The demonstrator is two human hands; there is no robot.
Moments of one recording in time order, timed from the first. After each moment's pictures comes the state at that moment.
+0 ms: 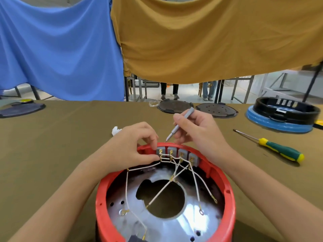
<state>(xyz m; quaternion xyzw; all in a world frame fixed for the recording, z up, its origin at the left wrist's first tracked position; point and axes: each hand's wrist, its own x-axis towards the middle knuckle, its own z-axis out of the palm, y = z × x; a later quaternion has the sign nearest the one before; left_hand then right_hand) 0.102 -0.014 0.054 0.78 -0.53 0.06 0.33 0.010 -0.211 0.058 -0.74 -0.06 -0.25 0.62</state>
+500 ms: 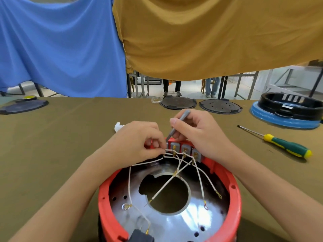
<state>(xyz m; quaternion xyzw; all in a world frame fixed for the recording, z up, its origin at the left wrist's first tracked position) 0.087 -0.019 0.062 0.79 -0.55 0.10 0.25 0.010 -0.208 0.053 -0.82 -0.07 -0.26 0.50</state>
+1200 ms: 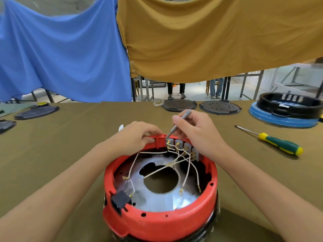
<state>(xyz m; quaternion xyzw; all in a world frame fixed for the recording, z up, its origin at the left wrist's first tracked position) 0.102 -0.030 0.067 0.87 -0.45 0.00 0.22 0.000 -0.211 0.054 -0.80 -0.03 -0.29 0.52</state>
